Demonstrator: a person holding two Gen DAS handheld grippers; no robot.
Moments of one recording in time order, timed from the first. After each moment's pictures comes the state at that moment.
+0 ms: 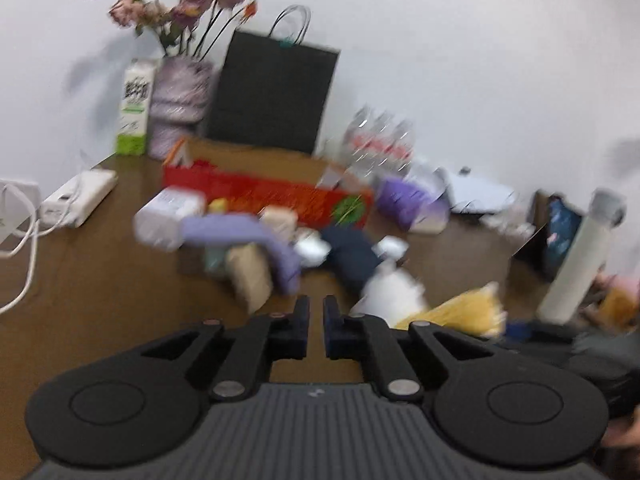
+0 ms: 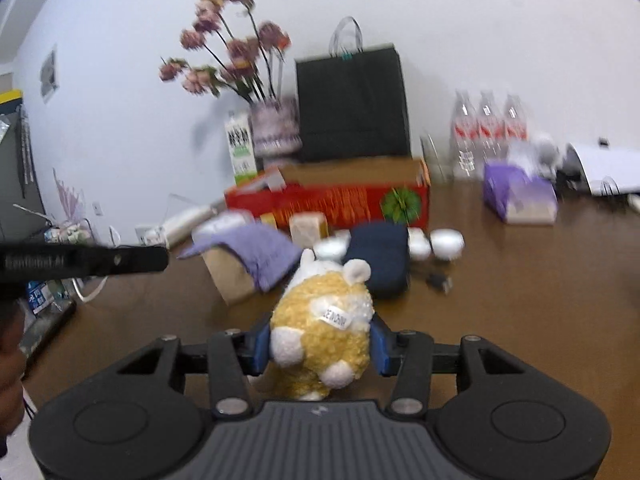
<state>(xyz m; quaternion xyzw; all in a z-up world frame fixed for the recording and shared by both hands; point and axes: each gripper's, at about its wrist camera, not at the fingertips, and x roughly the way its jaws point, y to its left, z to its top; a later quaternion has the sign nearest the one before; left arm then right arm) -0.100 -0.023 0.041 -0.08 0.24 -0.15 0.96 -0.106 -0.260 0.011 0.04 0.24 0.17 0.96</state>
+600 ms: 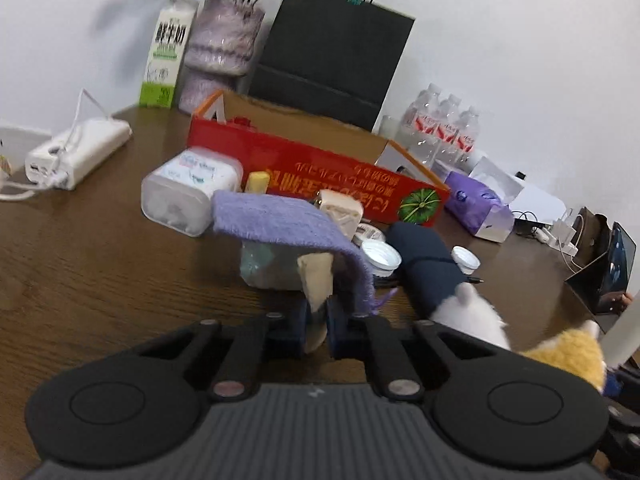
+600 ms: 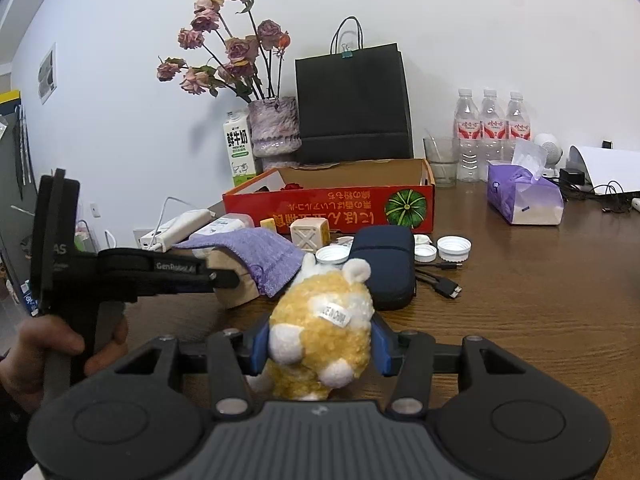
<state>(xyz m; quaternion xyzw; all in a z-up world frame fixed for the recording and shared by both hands) -0.011 -0.005 0.012 -0.13 0.28 -0.10 0.95 -0.086 -0.242 0.014 0.03 0.24 0.17 0.96</state>
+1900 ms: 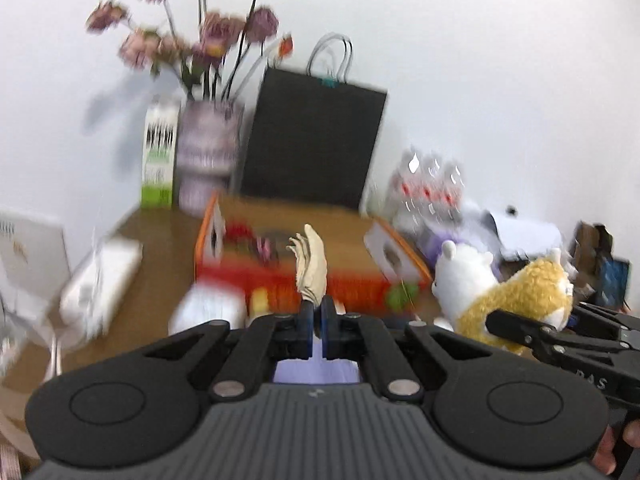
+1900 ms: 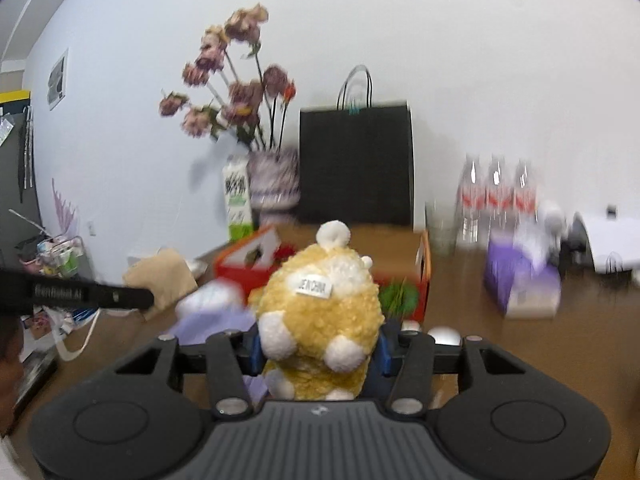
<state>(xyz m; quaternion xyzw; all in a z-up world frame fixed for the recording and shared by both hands) 0.015 0.002 0.132 -0.08 0.23 -0.09 0.97 -0.018 -0.244 0.097 -0.01 0.17 0.17 0.97</state>
